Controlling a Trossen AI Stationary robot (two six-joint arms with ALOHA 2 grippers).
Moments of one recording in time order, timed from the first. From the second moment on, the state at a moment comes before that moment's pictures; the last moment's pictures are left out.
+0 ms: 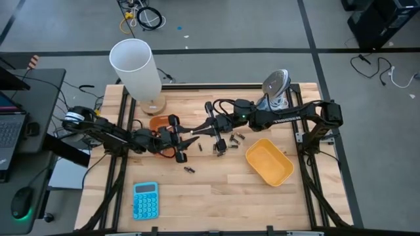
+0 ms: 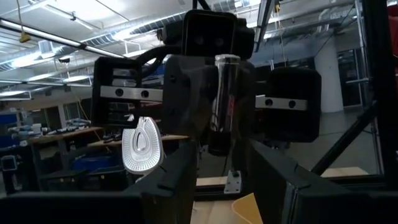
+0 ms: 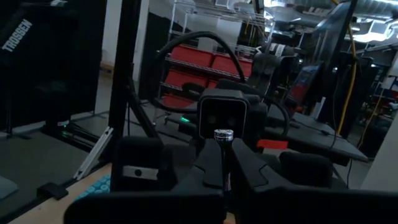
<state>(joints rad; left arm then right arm) -0.17 1.42 0.42 1.37 -0.33 0.26 -0.11 1.70 1.12 0.69 -0.43 -0.18</state>
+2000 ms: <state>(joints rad) -0.17 1.42 0.42 1.39 -0.35 0.24 -0.13 1.69 1.12 0.61 -0.41 -0.19</state>
